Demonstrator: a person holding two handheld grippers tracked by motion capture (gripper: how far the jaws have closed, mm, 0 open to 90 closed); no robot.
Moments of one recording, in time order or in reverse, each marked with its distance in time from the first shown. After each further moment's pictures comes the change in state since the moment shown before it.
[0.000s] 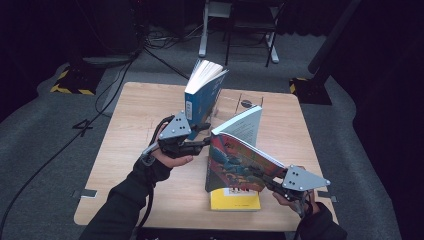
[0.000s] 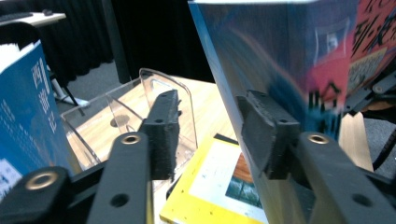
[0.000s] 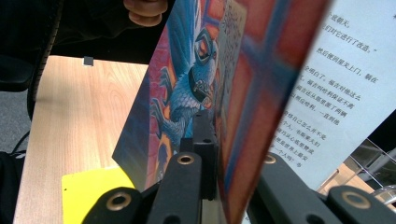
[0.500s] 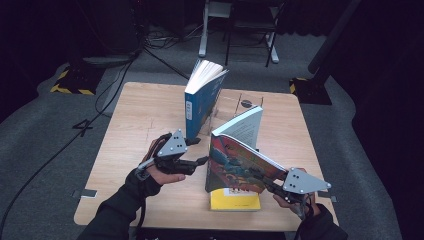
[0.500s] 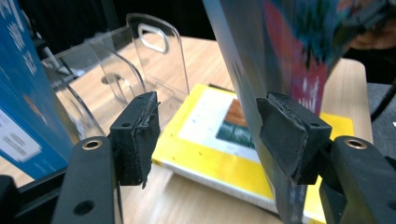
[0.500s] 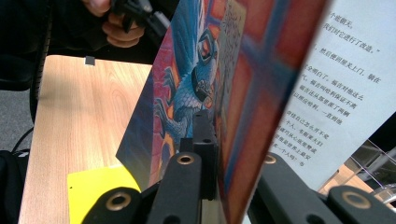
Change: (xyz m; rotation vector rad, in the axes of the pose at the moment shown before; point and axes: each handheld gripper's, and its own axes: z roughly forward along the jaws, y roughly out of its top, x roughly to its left) left arm -0.016 -0.042 -0.005 0.126 -0.009 0.014; right arm 0.005 0.001 -0.003 0.001 -0.004 -0.009
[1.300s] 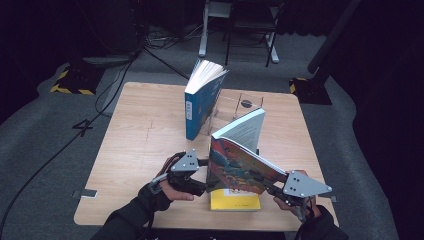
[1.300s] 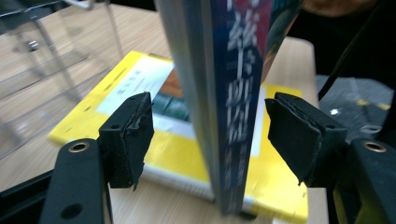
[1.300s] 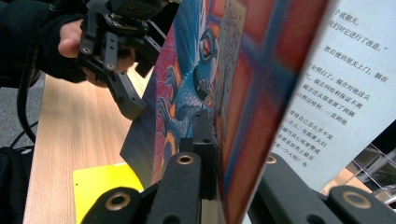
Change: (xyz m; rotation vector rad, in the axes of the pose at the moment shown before) left arm -0.028 -0.028 0.043 0.007 -0.191 -0.071; right arm 0.005 0.000 -0.003 -0.007 0.001 -0.011
